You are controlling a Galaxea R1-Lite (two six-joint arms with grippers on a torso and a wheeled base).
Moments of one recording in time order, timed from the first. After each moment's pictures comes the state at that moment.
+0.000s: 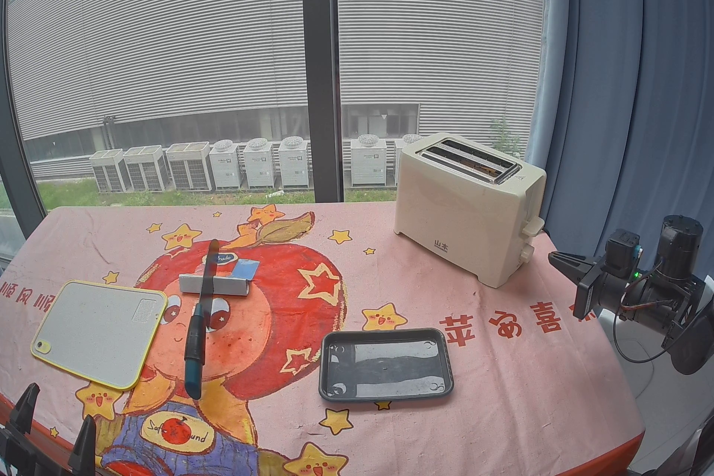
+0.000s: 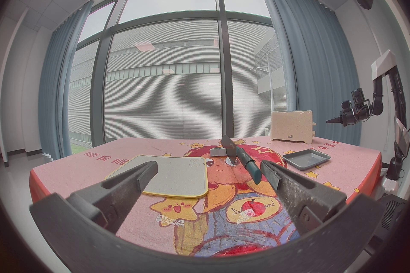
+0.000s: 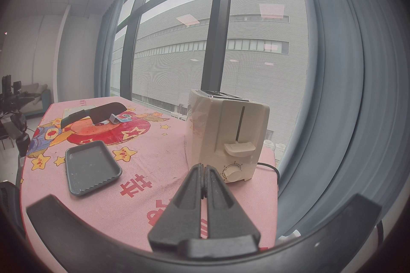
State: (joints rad) left arm -0.01 0.02 -0.02 0.00 -0.02 0.01; right arm 0.17 1.74 -0.31 -1.16 0.32 -0.20
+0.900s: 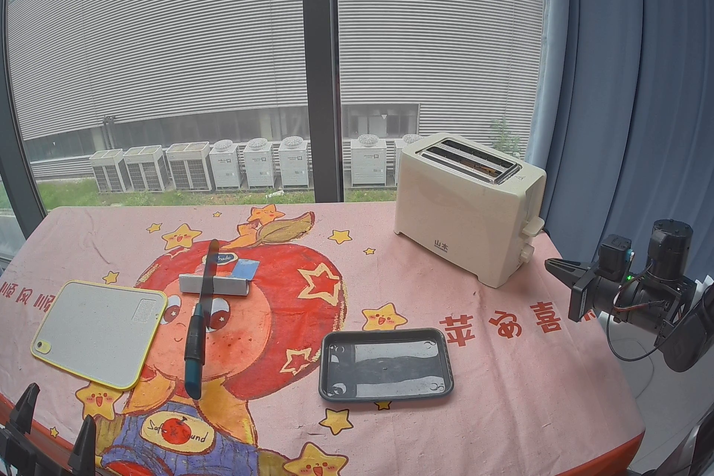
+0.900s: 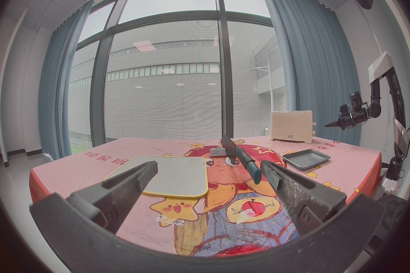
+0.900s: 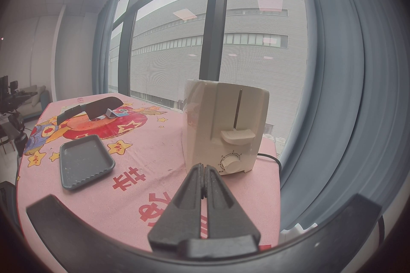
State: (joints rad) left arm -0.01 0.02 -0.02 0.00 -0.02 0.01; right arm 0.15 1.81 -0.32 -1.17 0.32 -0.19
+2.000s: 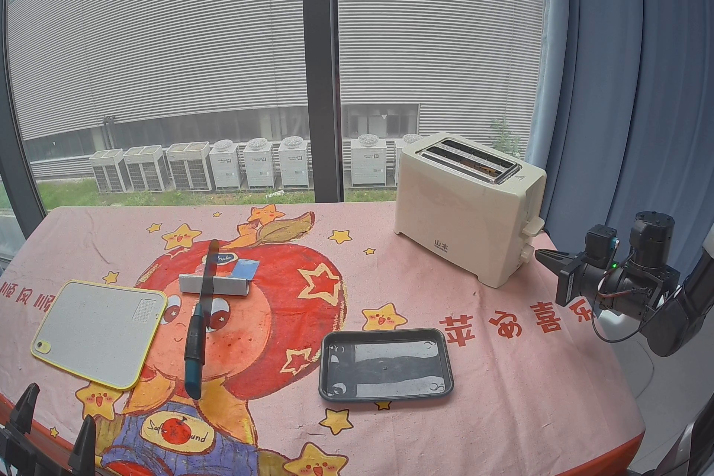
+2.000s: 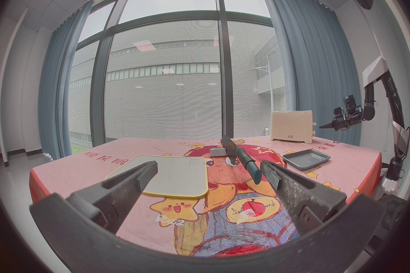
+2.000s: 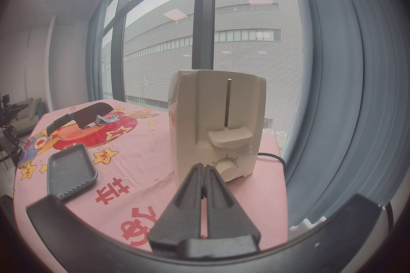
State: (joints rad) left arm -0.01 0.02 -0.02 0.00 -0.02 0.01; right arm 0.13 1.92 -0.43 -1.17 0.32 -0.12
